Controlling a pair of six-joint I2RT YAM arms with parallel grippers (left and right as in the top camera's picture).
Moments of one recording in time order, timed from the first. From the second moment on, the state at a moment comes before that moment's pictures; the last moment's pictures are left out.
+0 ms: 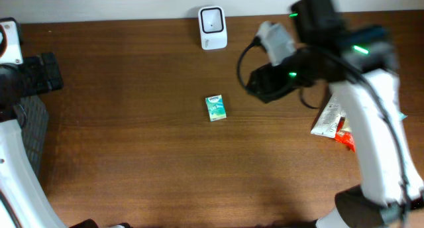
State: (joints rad) left arm 0.35 1.53 2.06 -1.35 -0.05 0.15; right arm 0.33 1.76 2.10 -1.54 -0.36 -0.12
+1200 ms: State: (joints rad) left arm 0.35 1.53 2.06 -1.35 -0.06 0.15; right arm 0.34 2.22 1.56 -0.78 -0.64 0.39
